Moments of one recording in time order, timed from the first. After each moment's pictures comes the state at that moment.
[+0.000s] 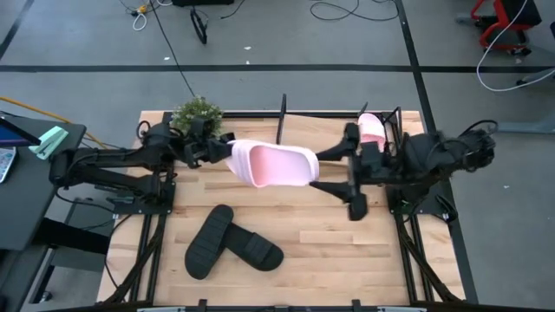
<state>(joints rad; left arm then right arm) 0.17 1.02 0.73 0.78 0.30 -1.02 0.42 1.35 1.75 -0.39 0.42 0.05</state>
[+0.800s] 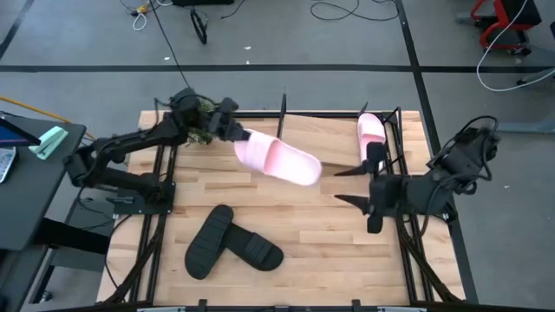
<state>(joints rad) 0.57 1.26 0.87 0.57 0.95 -1.28 0.63 1.32 1.75 -0.94 0.74 -0.14</state>
